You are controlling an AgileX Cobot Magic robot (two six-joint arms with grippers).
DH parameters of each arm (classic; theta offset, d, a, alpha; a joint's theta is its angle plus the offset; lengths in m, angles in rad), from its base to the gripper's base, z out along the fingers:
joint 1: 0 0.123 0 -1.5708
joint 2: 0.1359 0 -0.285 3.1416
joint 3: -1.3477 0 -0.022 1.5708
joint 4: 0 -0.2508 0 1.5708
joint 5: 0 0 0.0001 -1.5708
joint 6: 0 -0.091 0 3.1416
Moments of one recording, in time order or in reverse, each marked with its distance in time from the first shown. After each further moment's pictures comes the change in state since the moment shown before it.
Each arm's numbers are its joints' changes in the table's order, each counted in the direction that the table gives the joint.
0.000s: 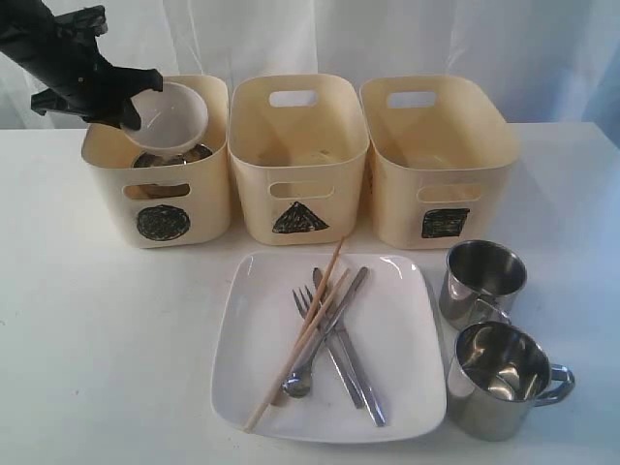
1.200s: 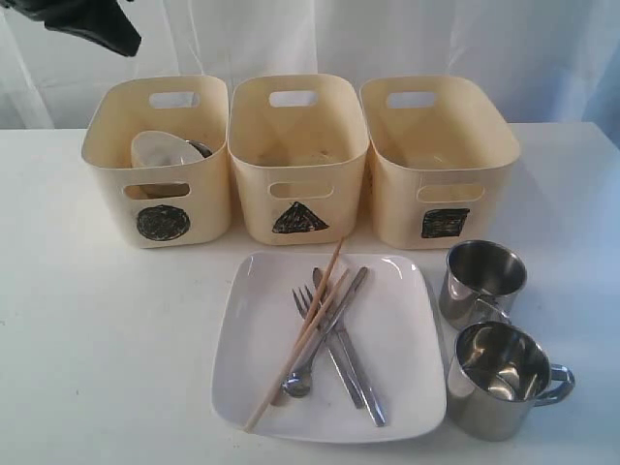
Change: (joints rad) left arm -0.095 -0.464 -0.158 0.126 0.287 -0.303; right arm 0.000 0.000 0.000 0.000 0.000 0.000
